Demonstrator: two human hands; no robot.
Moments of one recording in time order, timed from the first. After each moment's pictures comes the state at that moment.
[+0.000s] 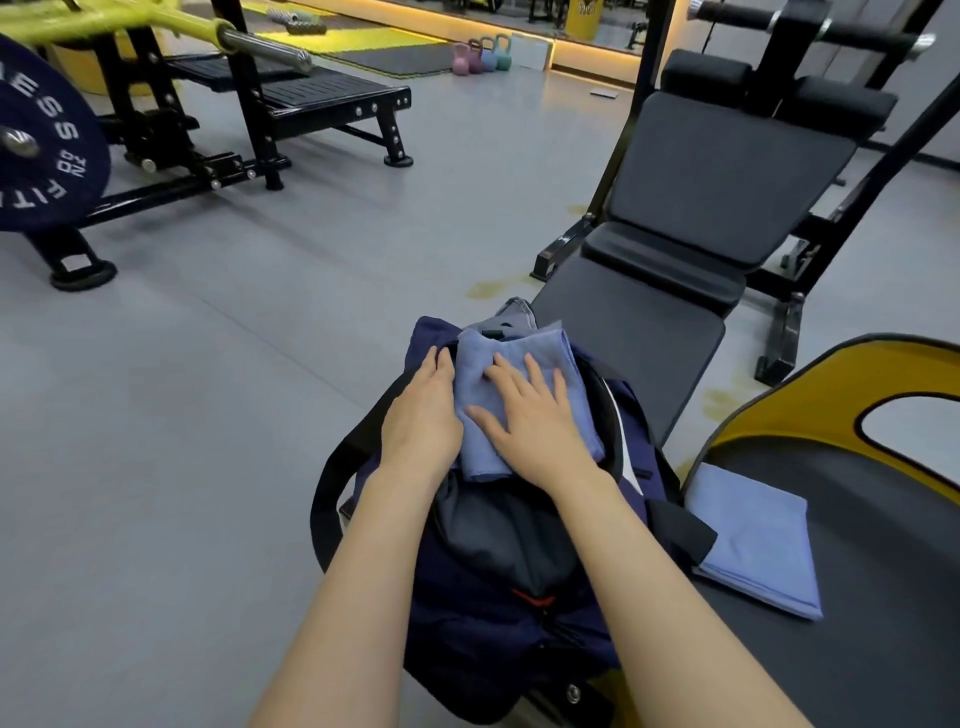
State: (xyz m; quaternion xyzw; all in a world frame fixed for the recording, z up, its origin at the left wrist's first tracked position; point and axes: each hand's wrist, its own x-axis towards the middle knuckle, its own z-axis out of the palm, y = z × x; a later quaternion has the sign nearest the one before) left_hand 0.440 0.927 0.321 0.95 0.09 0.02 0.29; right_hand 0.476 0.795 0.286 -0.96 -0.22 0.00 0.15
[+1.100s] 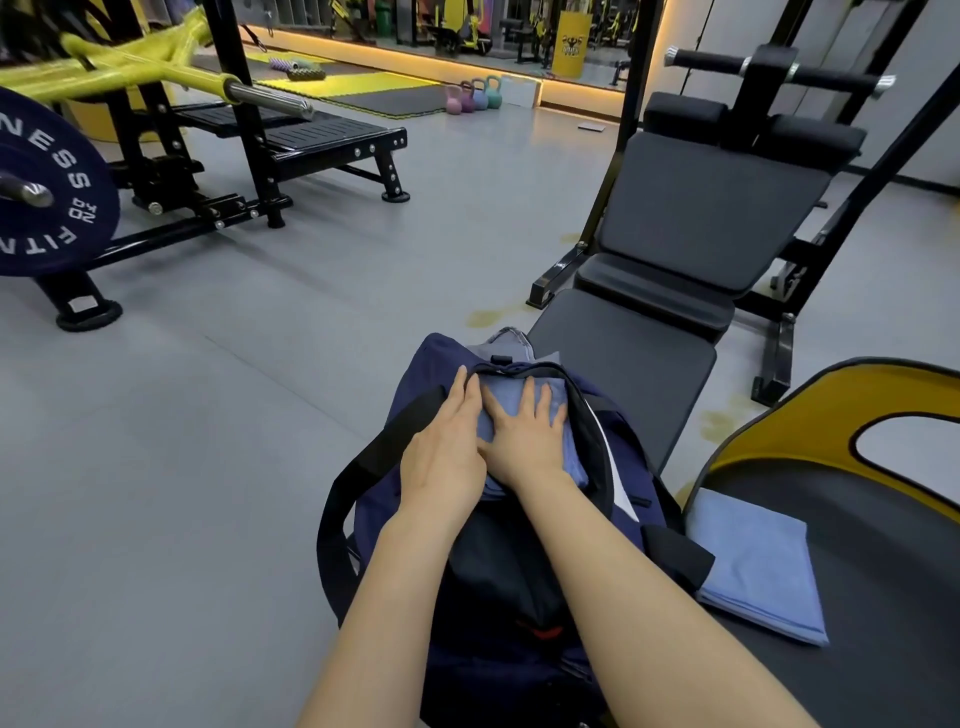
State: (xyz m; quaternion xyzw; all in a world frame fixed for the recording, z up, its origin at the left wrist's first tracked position) left_hand 0.424 0.912 0.341 0.95 0.05 0.03 0.30; right_hand 0.500 0.819 0.287 -0.99 -0.09 0.07 0.08
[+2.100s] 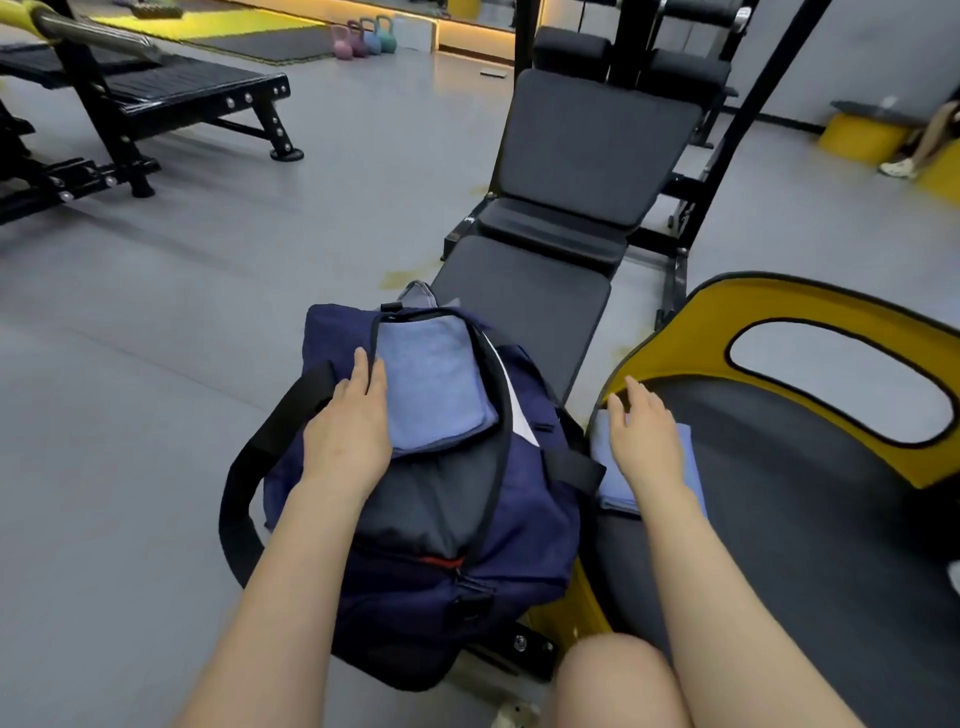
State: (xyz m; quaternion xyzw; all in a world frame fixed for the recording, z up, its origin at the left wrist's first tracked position) left_hand 0.426 0.898 0.307 1.00 0.01 -0.01 0.07; right_hand 0.440 0.610 0.260 -0.95 0.17 -0.08 0.24
